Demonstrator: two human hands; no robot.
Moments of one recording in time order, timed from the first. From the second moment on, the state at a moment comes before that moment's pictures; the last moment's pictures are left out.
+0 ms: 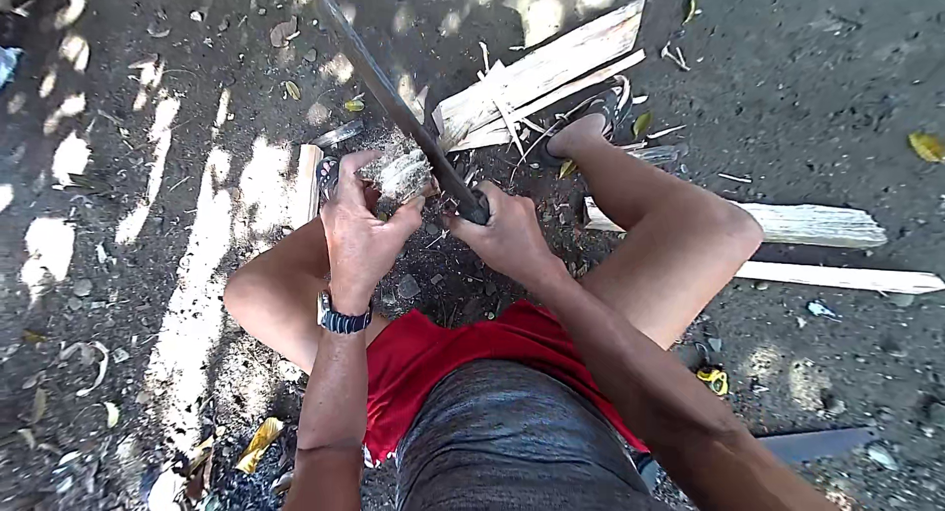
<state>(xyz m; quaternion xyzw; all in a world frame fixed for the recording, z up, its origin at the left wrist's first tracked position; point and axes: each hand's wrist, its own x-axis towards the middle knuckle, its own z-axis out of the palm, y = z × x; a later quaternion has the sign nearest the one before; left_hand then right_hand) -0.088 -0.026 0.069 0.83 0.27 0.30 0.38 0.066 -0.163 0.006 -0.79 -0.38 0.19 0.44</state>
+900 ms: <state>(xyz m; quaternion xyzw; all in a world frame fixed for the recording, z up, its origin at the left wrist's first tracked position) -0.057 0.006 0.082 0.83 0.23 0.31 0.41 0.076 -0.141 0.090 -0.58 -0.48 0.01 0.66</state>
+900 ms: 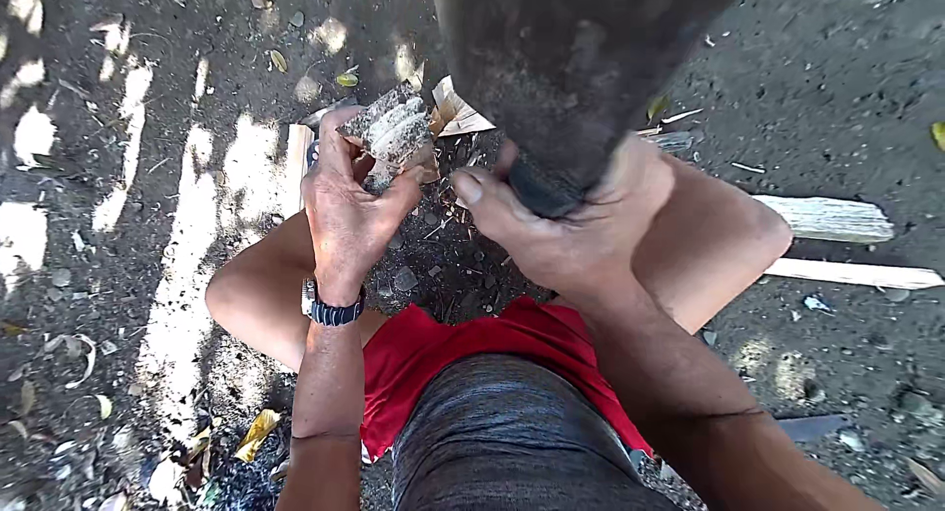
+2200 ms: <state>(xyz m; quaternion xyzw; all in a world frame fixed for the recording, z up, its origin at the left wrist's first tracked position) -0.061 0.028 0.080 0.82 0.25 0.33 0.41 0.117 -0.089 -0.015 -0.66 -0.38 0.14 0.63</state>
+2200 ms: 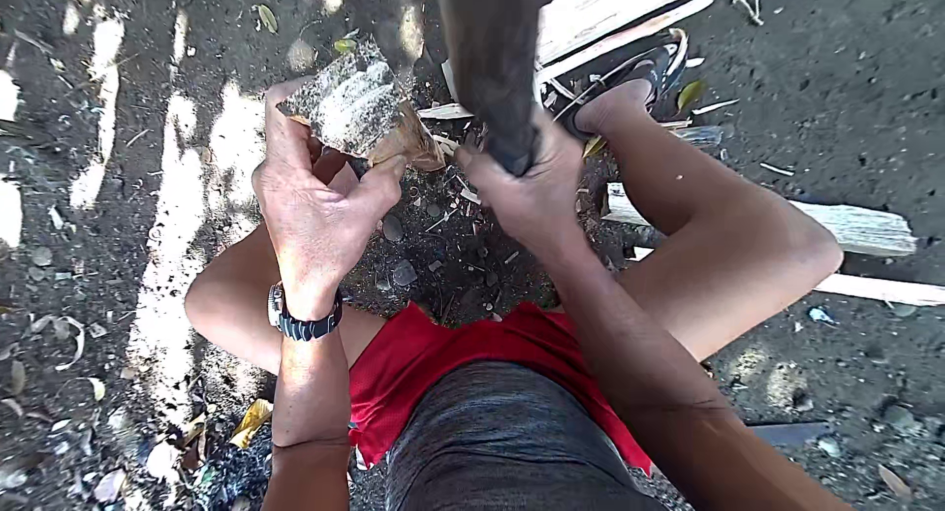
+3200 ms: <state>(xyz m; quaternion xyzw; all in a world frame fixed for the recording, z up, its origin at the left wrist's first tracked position) -0.034 0.053 0.071 0.78 0.21 0.40 0.44 0.113 -0.103 -0.077 -0.70 -0.37 0.15 0.59</state>
